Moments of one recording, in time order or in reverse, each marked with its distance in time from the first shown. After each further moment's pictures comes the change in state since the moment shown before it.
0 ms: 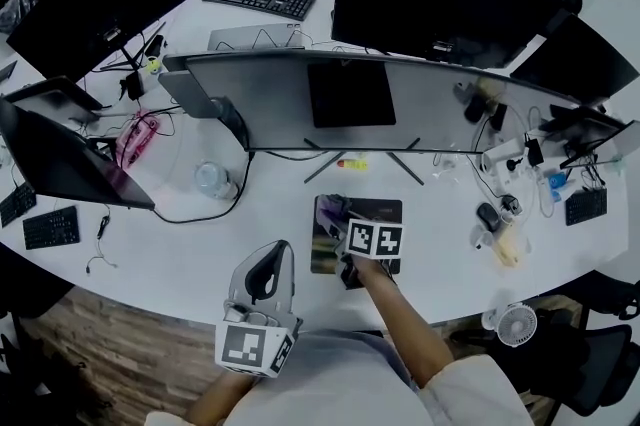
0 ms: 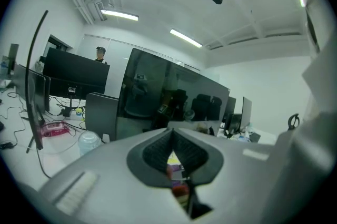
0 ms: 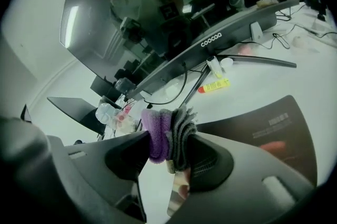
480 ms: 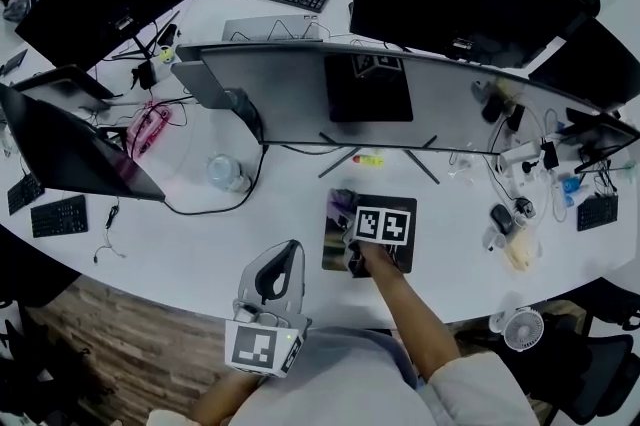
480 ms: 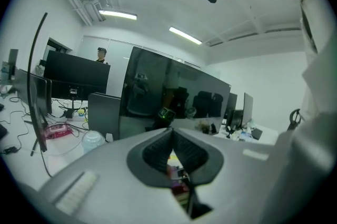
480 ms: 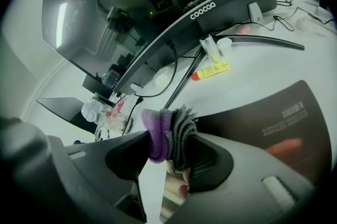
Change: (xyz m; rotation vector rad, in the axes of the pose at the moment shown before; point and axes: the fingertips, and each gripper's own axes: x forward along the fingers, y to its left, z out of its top) left arm 0.001 0.005 -0.007 0.024 0.022 0.014; right arm 0.034 -0.022 -0.011 0.055 0.085 -0.030
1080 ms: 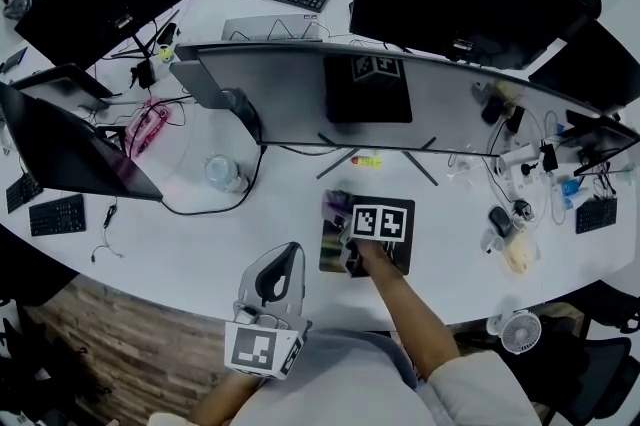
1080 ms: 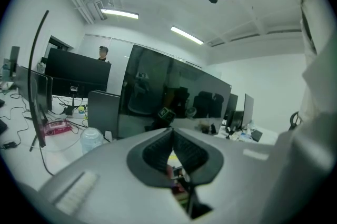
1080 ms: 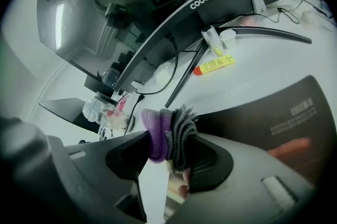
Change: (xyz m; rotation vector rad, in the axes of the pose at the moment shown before) left arm 0.002 -0.003 -0.003 -0.019 0.008 0.009; right arm 0.009 0.004 -0.003 0.017 0.052 0.040
